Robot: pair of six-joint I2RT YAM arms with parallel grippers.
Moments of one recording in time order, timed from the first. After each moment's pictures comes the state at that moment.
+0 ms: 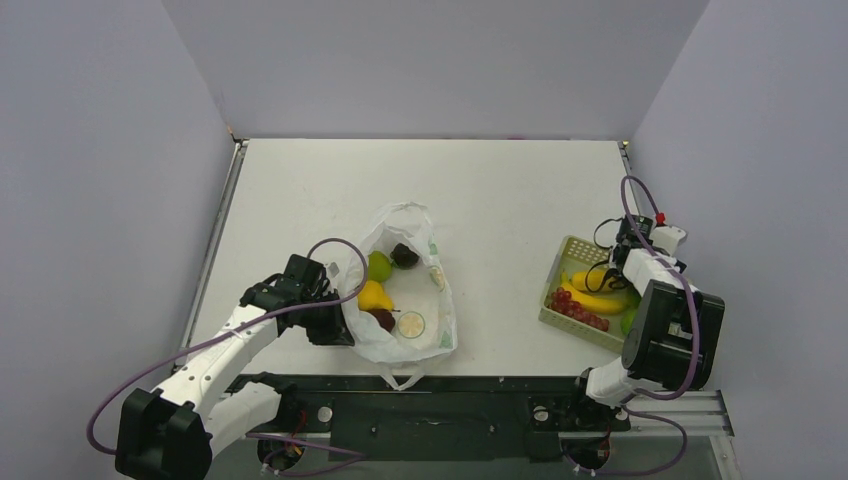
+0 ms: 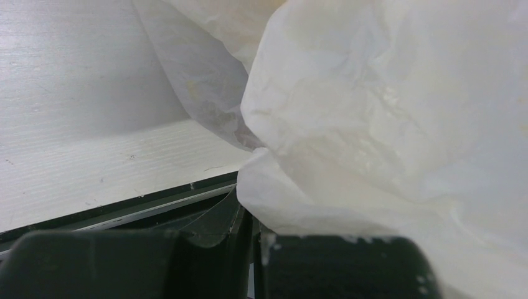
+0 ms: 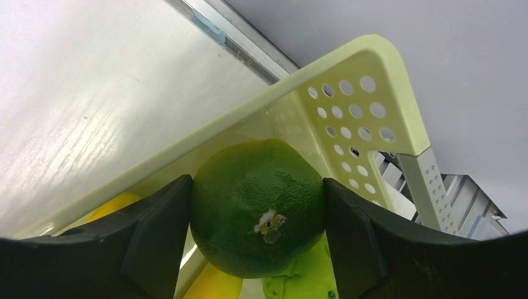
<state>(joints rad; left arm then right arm) -0.37 1.00 0.61 -0.82 0.33 -0.60 -0.31 1.50 0.80 -0.38 0.67 0.33</state>
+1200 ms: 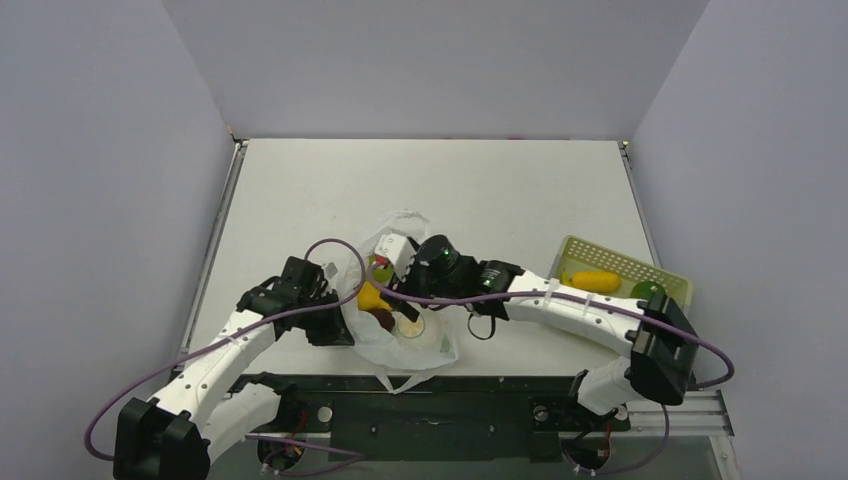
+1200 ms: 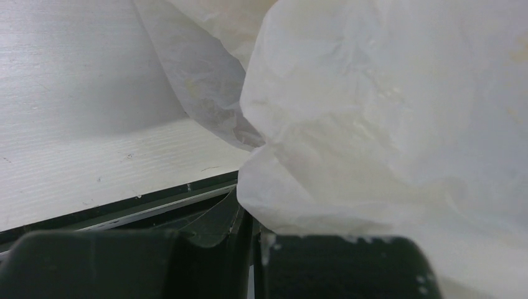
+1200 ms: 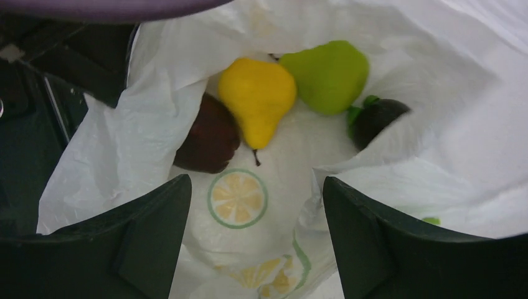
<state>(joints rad) -0.37 0.96 0.59 -0.81 0.34 -0.62 1.00 1.41 1.08 -0.22 -0.07 -0.16</state>
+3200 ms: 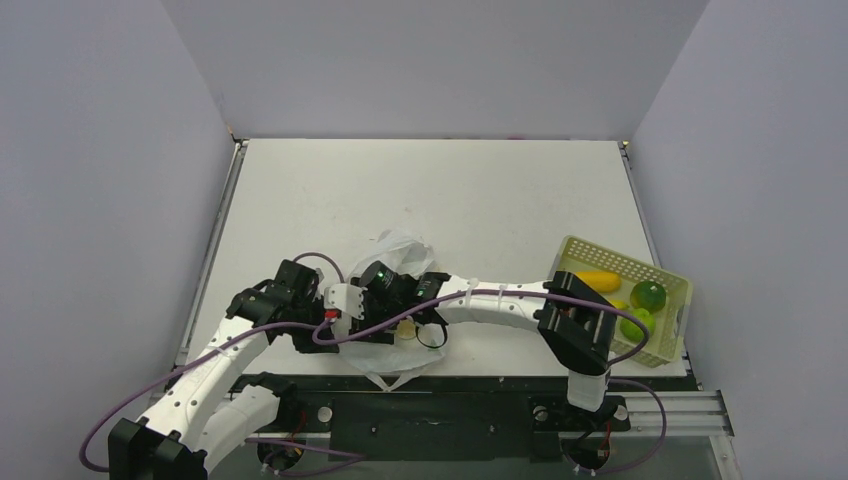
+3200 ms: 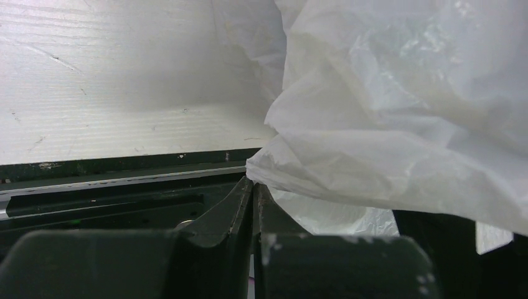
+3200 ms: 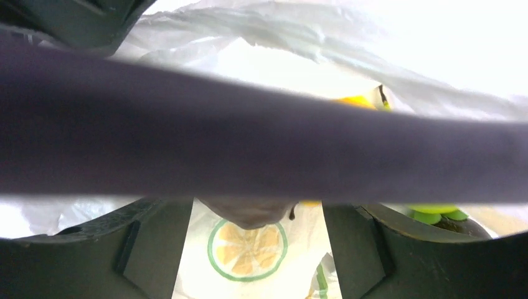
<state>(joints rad) -0.37 0.88 0.64 -1.01 0.19 -0.64 1.16 1.83 1.29 -0.32 -0.13 -0.47</state>
